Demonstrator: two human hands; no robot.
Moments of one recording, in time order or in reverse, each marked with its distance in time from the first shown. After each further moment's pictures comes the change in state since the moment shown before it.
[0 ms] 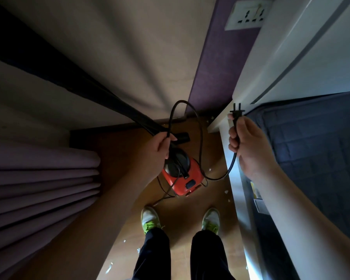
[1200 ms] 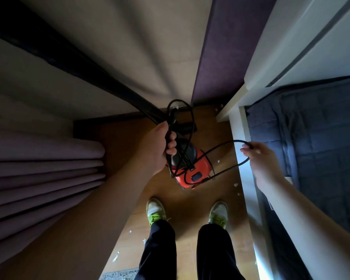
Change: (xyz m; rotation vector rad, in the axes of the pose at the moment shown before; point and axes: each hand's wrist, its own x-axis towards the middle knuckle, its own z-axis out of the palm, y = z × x) left_hand 0.049 -0.027 0.029 -0.834 0.057 -0.431; right_hand 0.028 0.108 -0.063 -0.438 0.236 0.246
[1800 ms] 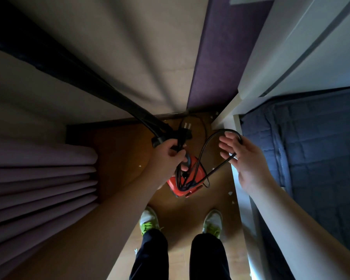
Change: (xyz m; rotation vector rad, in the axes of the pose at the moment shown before) left_hand 0.005 -0.034 0.003 0.704 -0.103 0.231; right_hand -0.015 -0.040 0.015 0.374 -0.188 -0.059
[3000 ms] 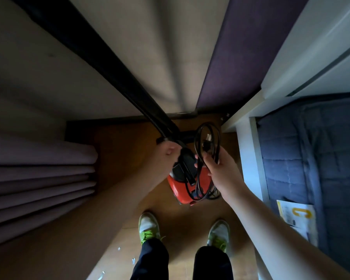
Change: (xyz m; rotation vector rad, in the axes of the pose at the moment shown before) left_hand 0.039 -0.027 -0.022 0.273 0.069 -0.011; right_hand 0.033 0.070 0.054 -0.408 -0.240 -0.114
